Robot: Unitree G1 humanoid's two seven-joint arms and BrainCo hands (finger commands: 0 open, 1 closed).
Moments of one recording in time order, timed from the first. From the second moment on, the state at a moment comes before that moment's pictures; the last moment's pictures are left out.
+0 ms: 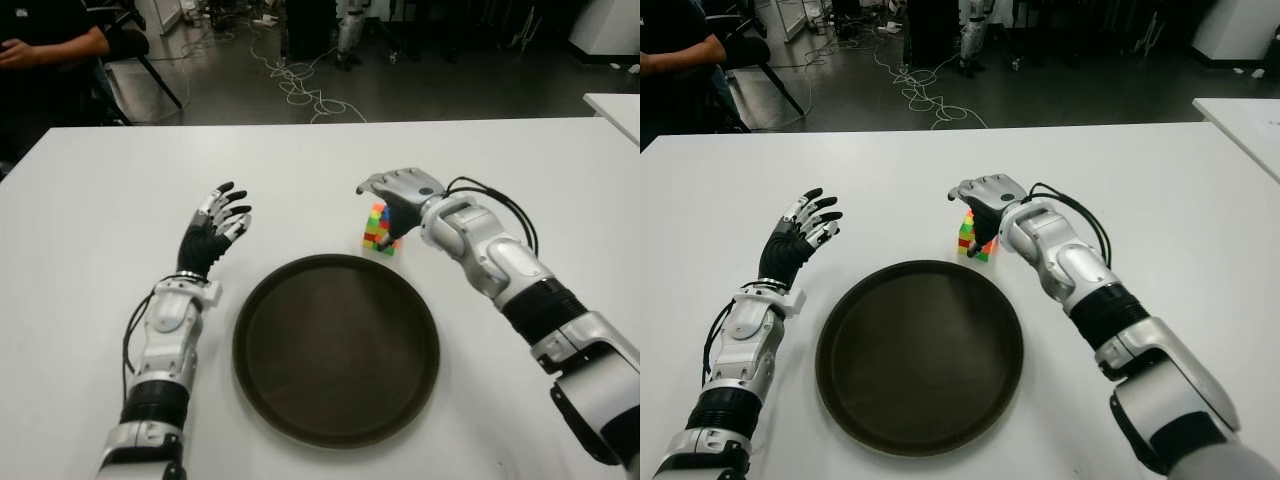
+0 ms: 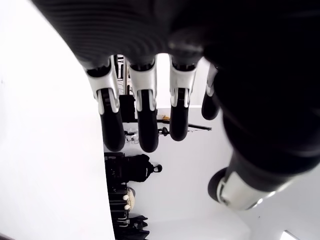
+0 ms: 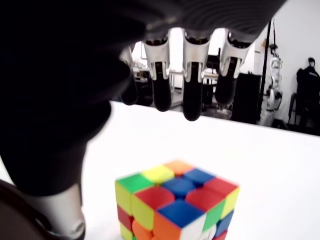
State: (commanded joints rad) left arm -0.32 0.08 0.11 0.57 -0.11 -0.36 -0.21; right arm -0.73 -0.32 0.56 0.53 -0.89 0.01 0.20
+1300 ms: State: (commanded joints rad) left arm -0.32 0.08 0.10 0.57 -0.11 -0.35 -0.19; right arm -0.76 -0.22 0.60 0.79 -0.88 -0.02 -0.01
